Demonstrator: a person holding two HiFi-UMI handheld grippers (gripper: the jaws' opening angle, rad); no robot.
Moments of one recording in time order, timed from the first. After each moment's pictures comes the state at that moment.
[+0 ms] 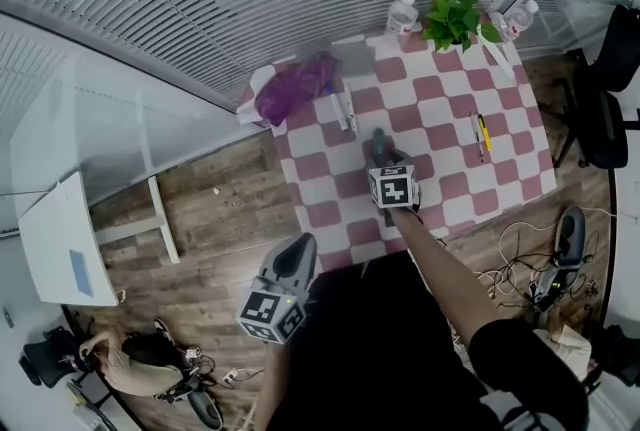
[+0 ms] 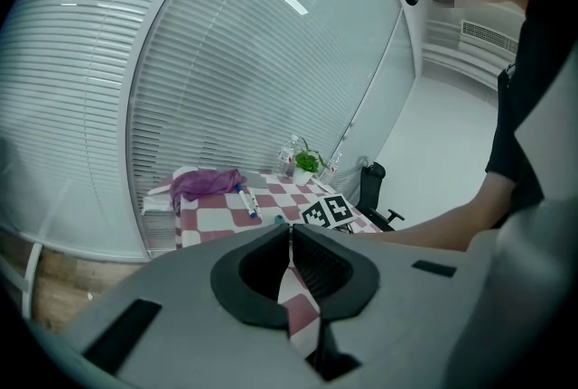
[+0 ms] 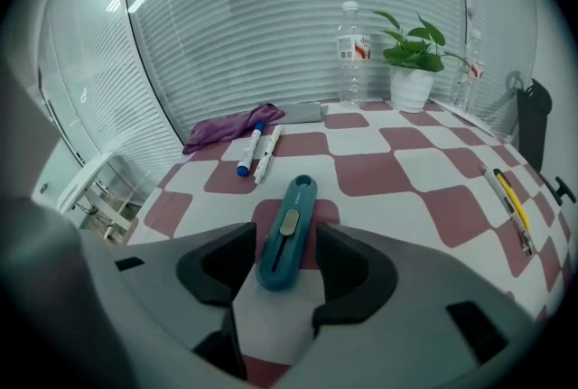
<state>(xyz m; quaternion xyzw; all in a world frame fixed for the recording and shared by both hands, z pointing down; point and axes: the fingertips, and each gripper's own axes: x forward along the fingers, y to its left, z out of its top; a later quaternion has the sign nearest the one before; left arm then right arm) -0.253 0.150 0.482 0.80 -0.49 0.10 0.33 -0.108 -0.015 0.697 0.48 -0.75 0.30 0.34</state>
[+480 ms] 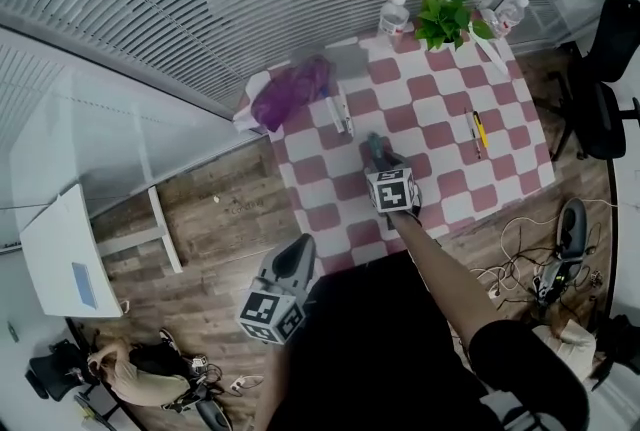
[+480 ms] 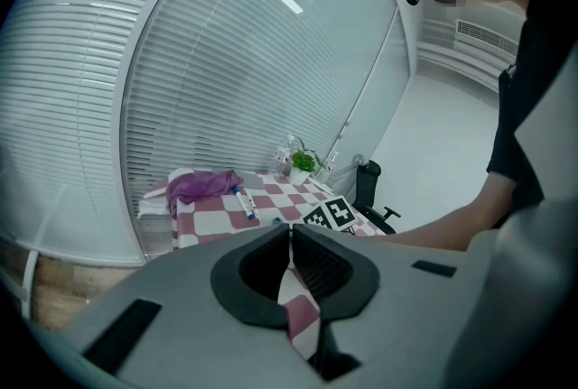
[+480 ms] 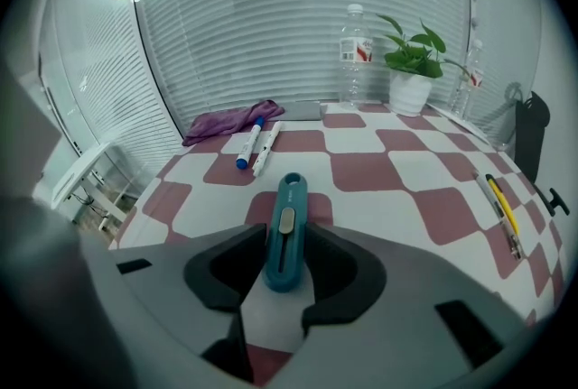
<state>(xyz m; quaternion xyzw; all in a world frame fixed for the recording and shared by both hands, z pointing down) -0.257 0.146 0.483 0.81 -0.48 0.11 0.33 -0.105 -0.007 0.696 0.48 -0.75 0.29 0.36</state>
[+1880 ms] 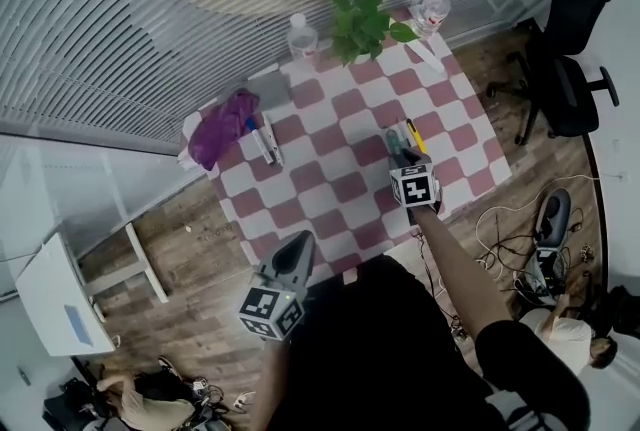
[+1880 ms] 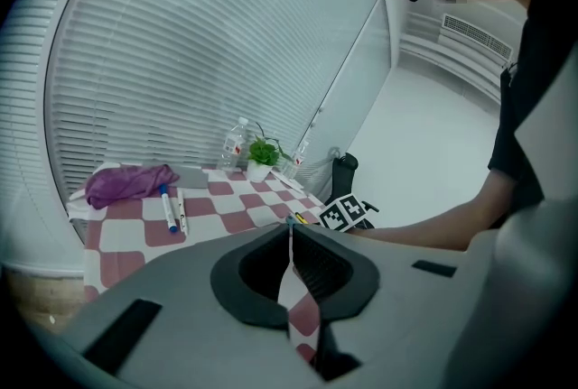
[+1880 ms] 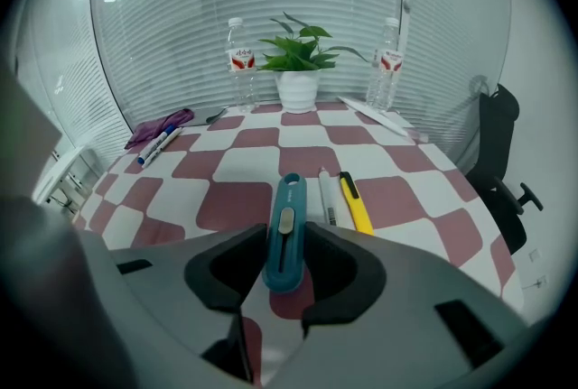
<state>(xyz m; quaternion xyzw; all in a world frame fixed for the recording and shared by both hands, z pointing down) -0.097 0.084 0.486 0.84 -0.41 0.11 0.33 0.134 -0.044 0.687 0.54 -0.71 0.29 0.37</state>
